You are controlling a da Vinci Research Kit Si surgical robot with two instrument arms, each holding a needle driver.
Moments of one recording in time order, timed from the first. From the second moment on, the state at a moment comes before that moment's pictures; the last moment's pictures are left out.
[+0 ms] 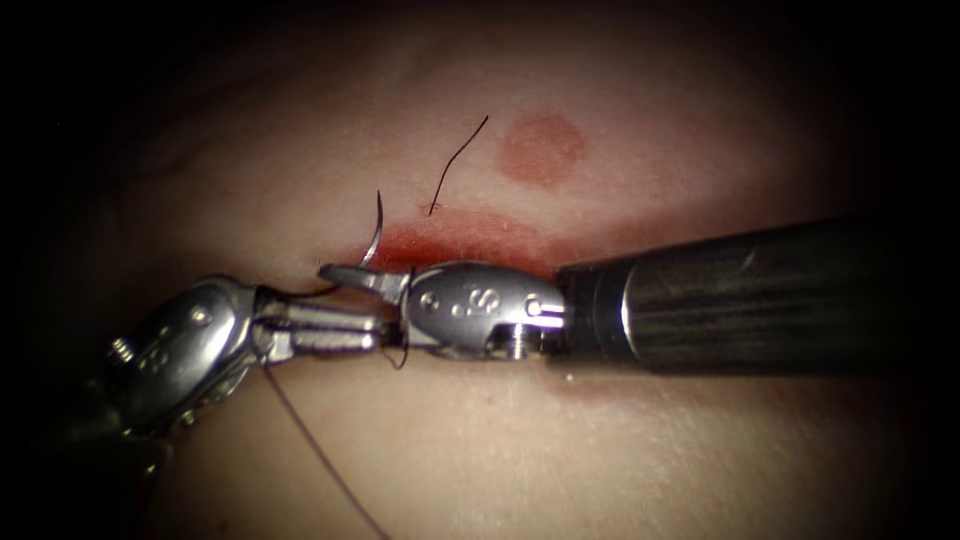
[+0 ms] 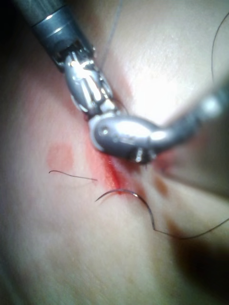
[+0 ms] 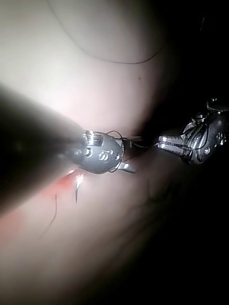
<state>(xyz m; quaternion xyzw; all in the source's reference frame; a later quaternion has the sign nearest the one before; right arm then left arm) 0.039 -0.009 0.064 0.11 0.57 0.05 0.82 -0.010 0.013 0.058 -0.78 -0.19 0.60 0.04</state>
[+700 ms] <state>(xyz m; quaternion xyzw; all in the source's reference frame) 0.038 -0.012 0.062 0.20 0.62 -0.04 0.76 -0.008 0.016 0.065 -0.76 -0.20 0.62 0.03</state>
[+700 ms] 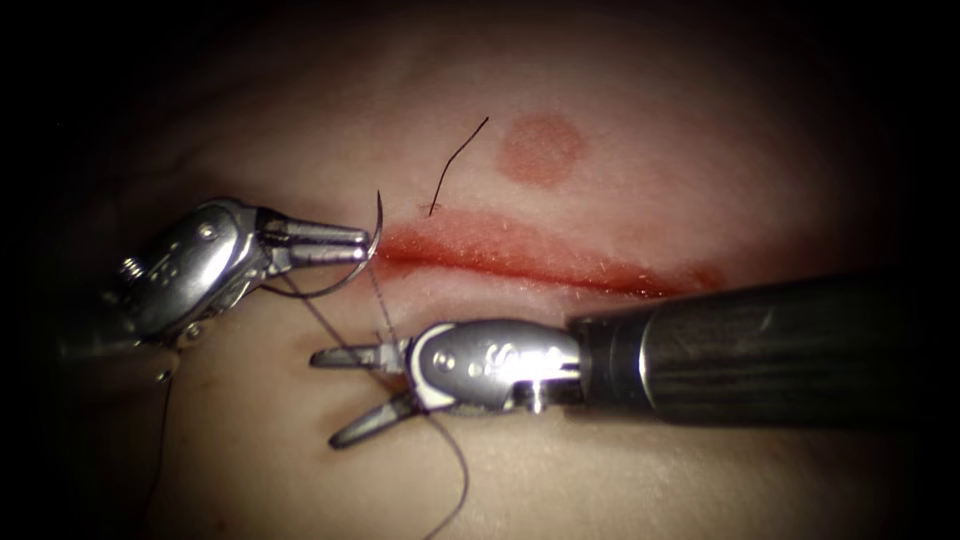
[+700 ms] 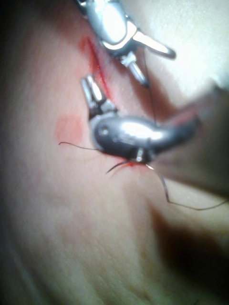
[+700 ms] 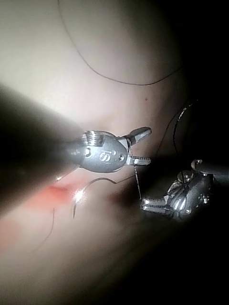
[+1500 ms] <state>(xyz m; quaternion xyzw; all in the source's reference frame) 0.035 -0.009 0.057 0.18 0.71 0.04 0.68 -0.007 0.014 0.069 -0.75 -0.21 0.62 0.05</state>
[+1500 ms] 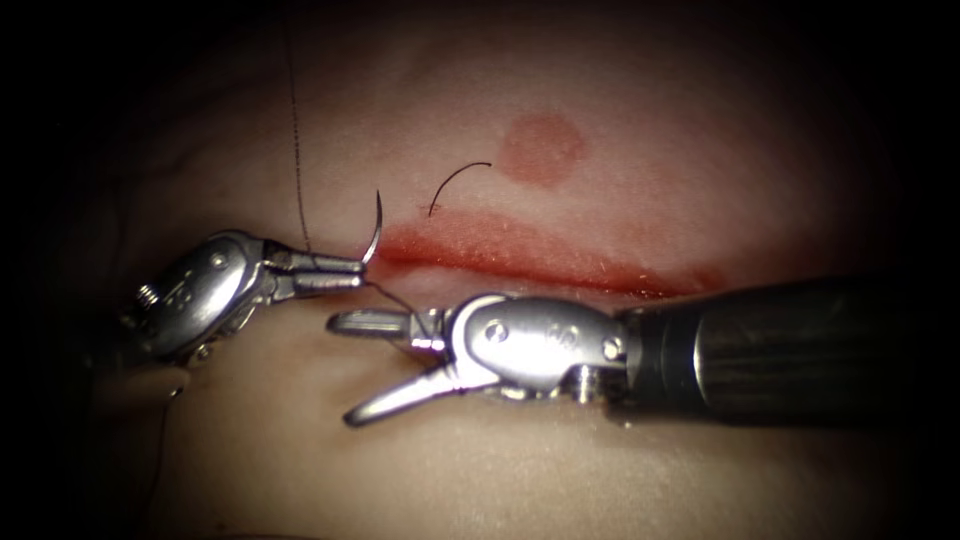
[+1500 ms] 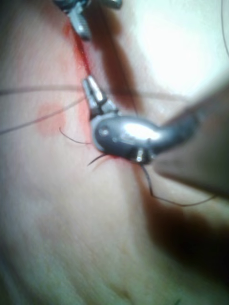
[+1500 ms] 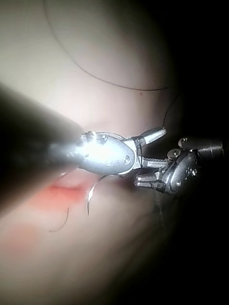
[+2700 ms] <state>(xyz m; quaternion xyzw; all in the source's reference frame) 0.033 -0.005 0.059 -0.03 0.52 0.35 0.78 -0.011 0.011 0.068 -0.76 -0.20 0.61 0.05</state>
